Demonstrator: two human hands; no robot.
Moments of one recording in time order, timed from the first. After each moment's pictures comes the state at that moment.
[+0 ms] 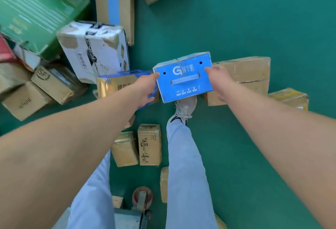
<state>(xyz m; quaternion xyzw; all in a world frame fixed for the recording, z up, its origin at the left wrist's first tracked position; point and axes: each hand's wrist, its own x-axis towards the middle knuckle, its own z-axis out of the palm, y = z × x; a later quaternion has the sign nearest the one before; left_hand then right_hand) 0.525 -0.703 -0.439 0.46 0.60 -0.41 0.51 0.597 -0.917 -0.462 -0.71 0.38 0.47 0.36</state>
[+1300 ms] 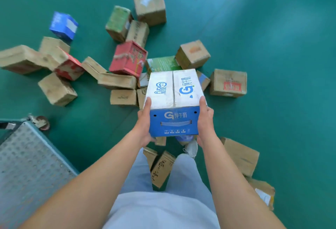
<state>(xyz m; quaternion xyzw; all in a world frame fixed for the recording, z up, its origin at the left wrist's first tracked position) 0.279 -0.500 -0.010 0.25 0.64 -0.03 0.72 0.425 -0.632 -0.014 -0.70 0.21 0.44 0.52</state>
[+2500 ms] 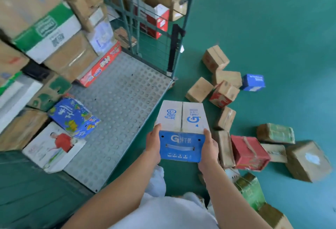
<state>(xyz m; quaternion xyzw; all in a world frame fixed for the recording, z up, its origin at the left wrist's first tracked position) -0.190 -0.375 0.004 -0.18 0.61 0.53 0.56 -0.029 -0.286 0.056 -0.70 -0.27 0.63 0.22</state>
